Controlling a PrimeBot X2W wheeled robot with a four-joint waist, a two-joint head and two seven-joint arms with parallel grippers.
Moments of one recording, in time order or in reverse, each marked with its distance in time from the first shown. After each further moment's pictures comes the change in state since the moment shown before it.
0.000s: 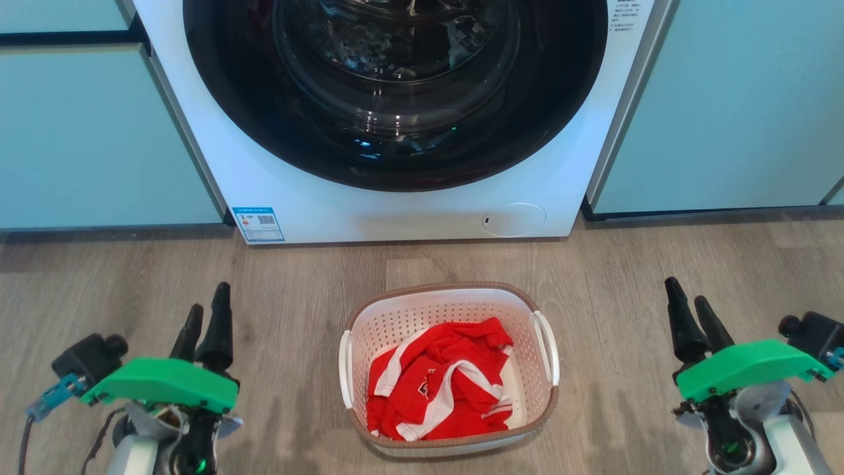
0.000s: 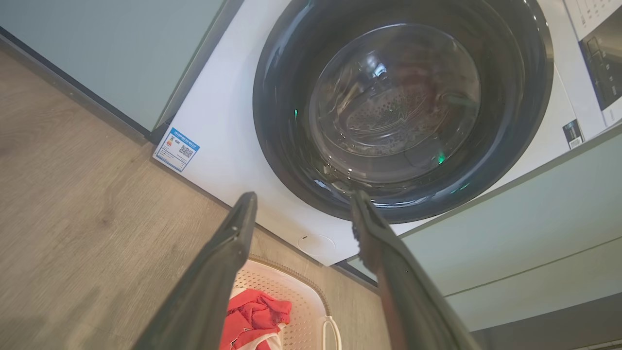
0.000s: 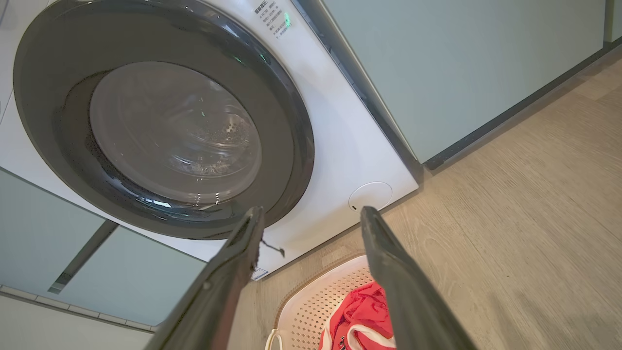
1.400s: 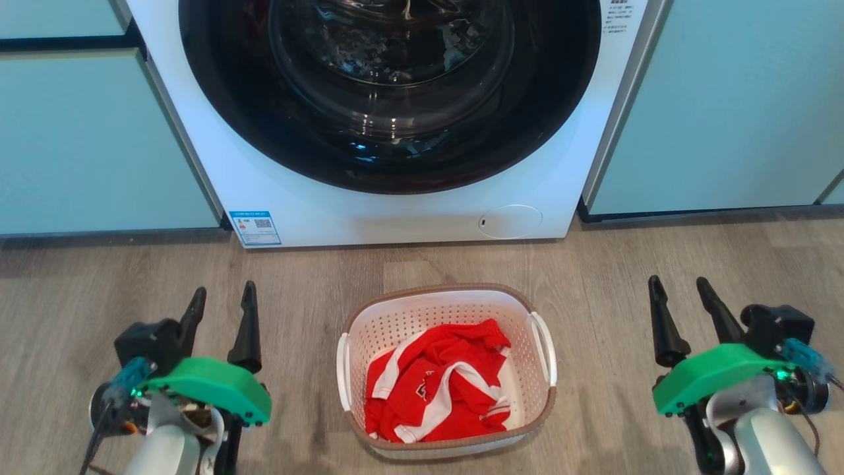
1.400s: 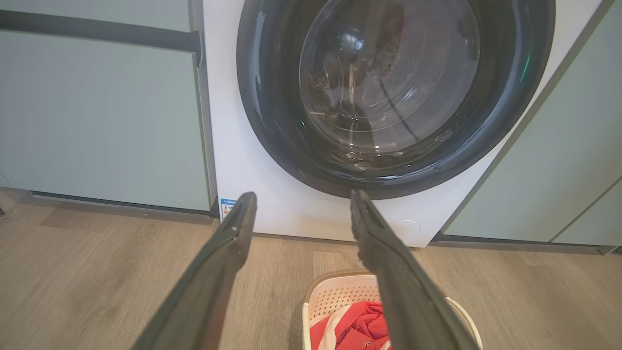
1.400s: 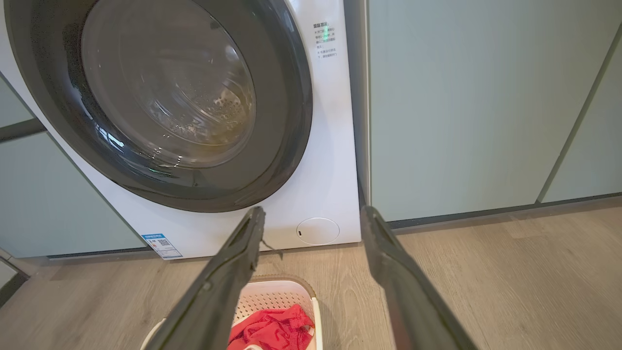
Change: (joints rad) left arm -0.014 0.061 -0.145 -0.011 0.508 0.112 -0.108; right arm -0.017 -0.023 0.055 0.028 -0.495 0.000 -0.120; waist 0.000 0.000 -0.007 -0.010
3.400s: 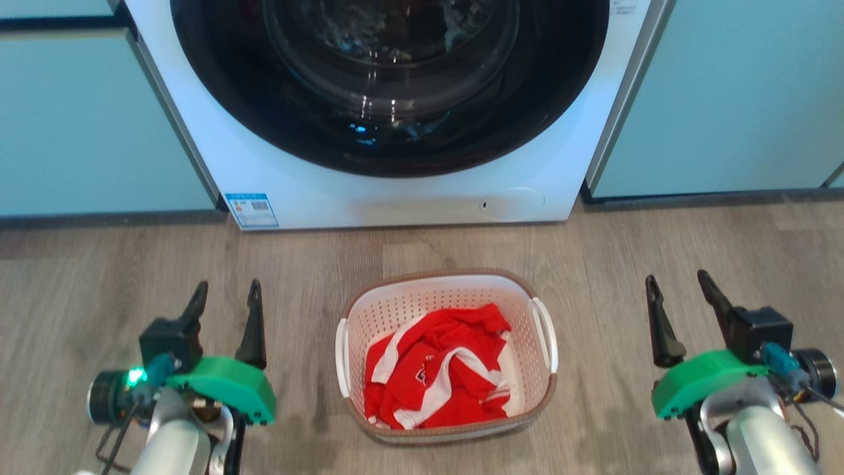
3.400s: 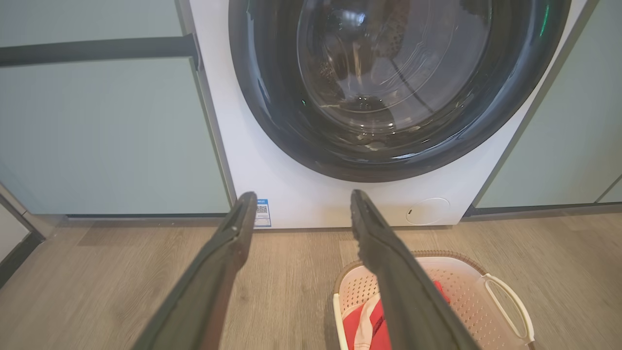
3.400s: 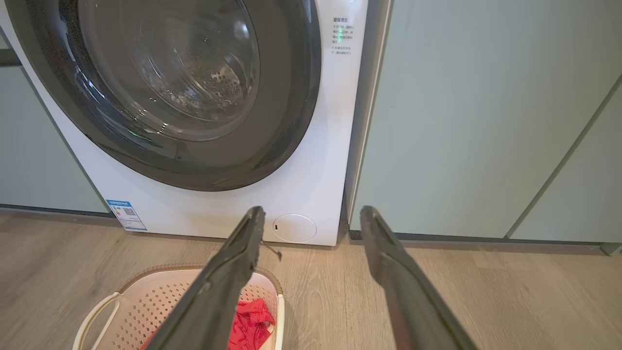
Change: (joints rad) left arm -0.014 0.016 -0.040 0.013 0.131 0.053 -0.018; right arm -0.008 0.000 -0.004 0.029 -0.215 0.000 -0.070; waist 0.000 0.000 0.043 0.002
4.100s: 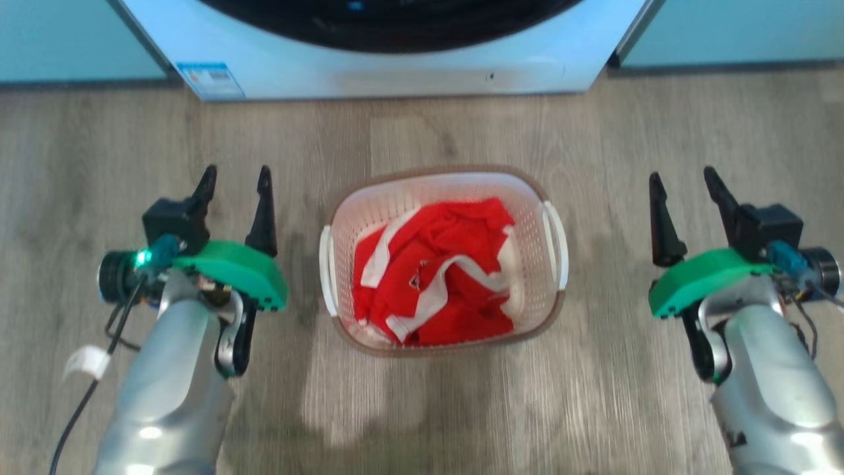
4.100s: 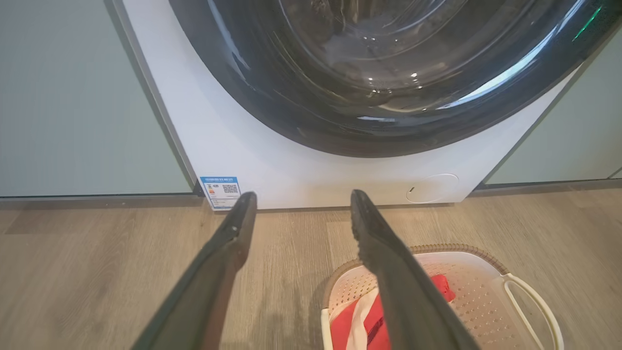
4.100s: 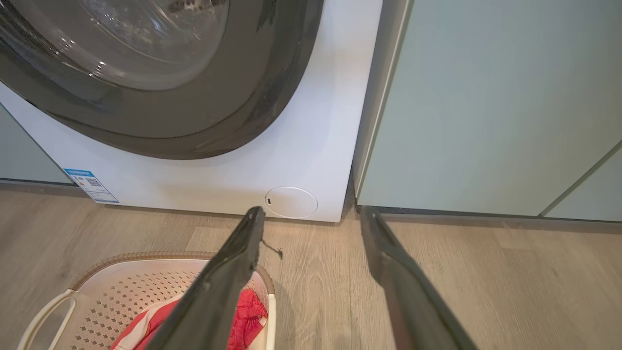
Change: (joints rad) left arm -0.358 -0.054 -0.016 0.256 -0.010 -0.067 -0.053; right arm -0.276 0.000 0.004 0.118 0.000 0.000 0.000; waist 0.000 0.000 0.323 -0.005
